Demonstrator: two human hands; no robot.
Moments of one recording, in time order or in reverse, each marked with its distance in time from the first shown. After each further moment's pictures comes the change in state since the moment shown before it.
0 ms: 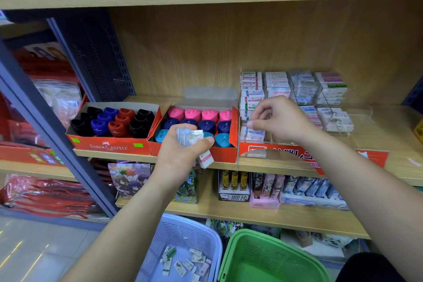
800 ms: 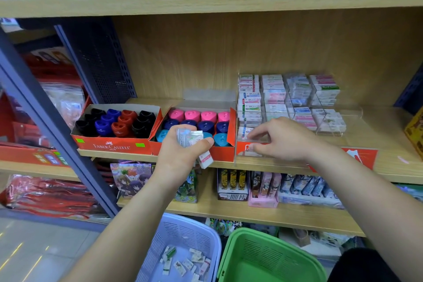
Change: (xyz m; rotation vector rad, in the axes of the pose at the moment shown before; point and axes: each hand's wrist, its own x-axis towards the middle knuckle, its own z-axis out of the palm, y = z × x) left_hand -0.010 0.004 -0.001 -0.009 -0.012 0.024; right_hand -0.031 0.005 -0.004 -0.404 -0.215 -0.117
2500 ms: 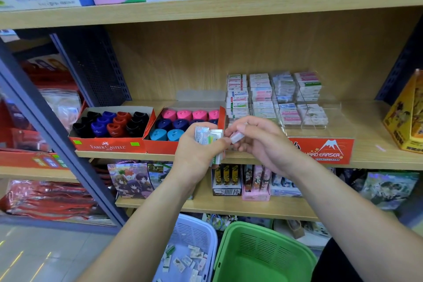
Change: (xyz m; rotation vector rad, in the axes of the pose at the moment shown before) left_hand -0.021 0.008 0.042 -0.084 -0.142 0.029; right_hand -0.043 -0.041 0.017 1.451 0.133 -0.079
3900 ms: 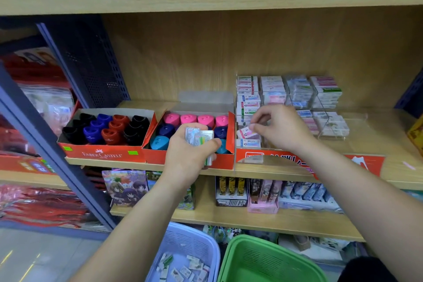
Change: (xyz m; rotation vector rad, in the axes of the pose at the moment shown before) left_hand 0.047 -0.015 -0.031 0.070 0.112 -0.020; right_hand 0.082 0.009 -0.053 -1.165 0.244 -0.062
